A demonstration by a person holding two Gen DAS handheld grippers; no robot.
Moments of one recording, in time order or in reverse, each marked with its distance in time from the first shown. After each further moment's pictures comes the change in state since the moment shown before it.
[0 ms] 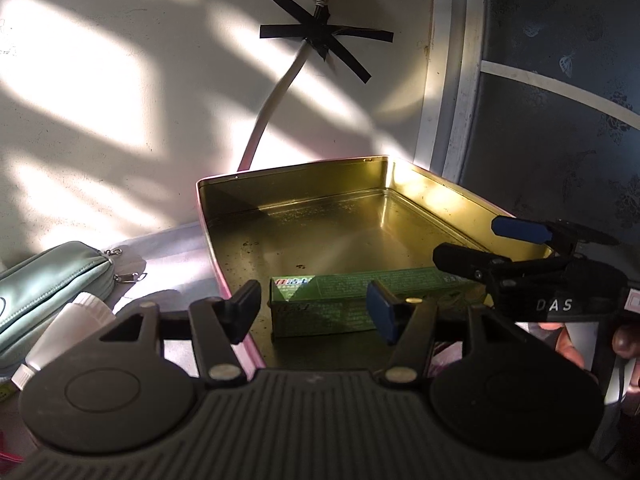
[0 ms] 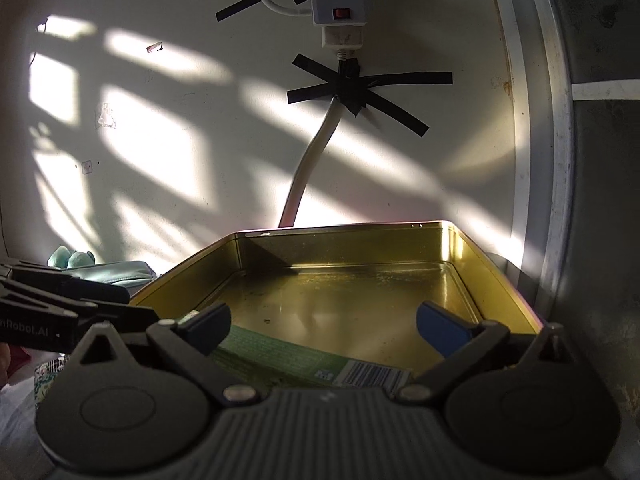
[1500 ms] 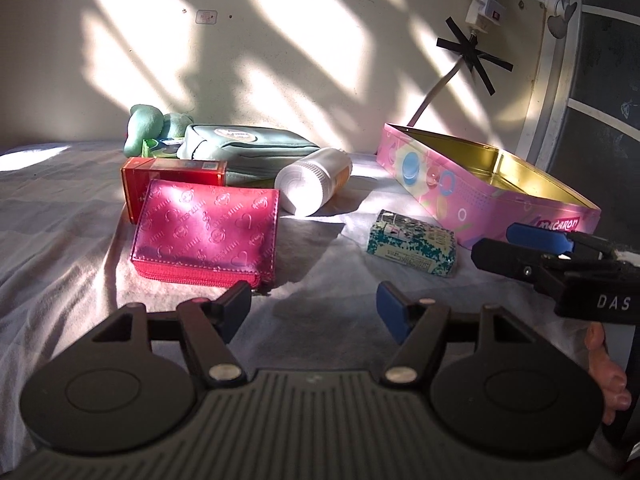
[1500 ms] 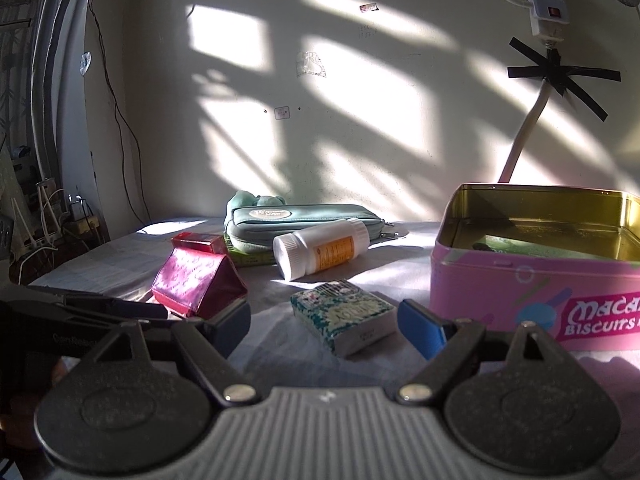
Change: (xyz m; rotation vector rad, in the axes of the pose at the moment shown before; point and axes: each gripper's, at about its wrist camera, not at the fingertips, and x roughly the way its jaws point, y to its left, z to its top) left arm -0.147 0.100 -0.136 -0.241 -0.020 0.239; right arm -0.056 0.182 -0.058 -0.088 0.076 0.339
